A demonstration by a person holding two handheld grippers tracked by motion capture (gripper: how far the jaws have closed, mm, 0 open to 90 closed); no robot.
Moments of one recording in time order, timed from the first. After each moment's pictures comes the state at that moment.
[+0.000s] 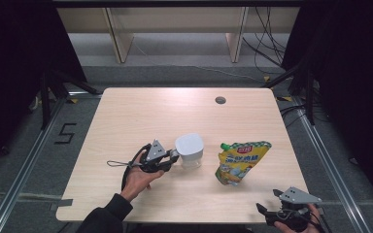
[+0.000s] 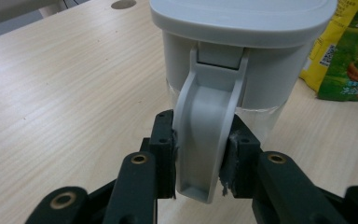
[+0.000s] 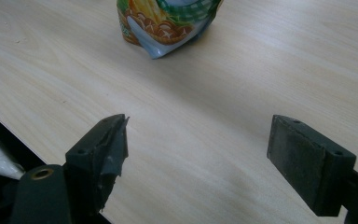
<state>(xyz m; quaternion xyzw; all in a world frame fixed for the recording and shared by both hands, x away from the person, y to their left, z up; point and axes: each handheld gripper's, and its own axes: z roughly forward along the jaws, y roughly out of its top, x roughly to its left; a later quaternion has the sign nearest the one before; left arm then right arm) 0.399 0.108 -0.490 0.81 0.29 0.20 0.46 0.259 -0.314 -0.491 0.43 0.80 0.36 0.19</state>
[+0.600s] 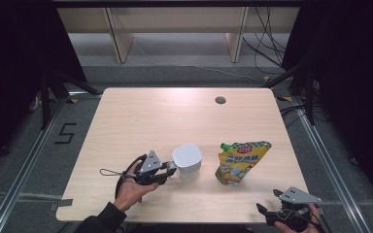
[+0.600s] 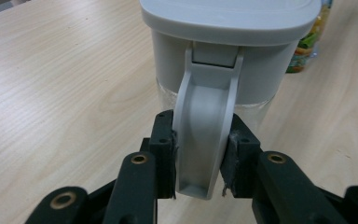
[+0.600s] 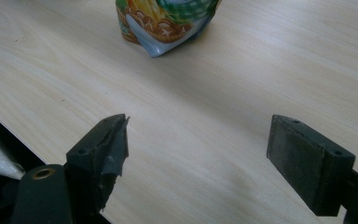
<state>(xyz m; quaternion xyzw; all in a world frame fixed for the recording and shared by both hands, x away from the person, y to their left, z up) 0.359 0.119 -0.487 0.83 0.27 0.16 0.46 0.258 -0.313 -0.492 0.44 0.80 0.36 0.19</state>
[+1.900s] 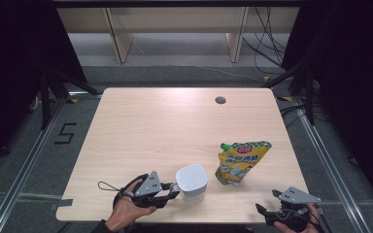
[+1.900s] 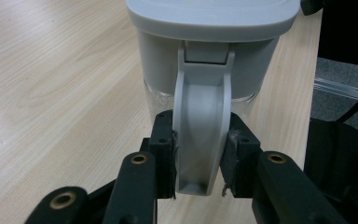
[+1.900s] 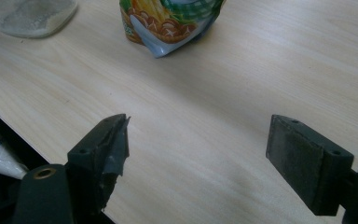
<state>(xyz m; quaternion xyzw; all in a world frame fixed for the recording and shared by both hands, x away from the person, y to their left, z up) 0.310 0.118 -0.487 0.85 0.21 0.11 0.48 0.258 -0.311 -0.493 0.44 0.80 0.37 0.18</state>
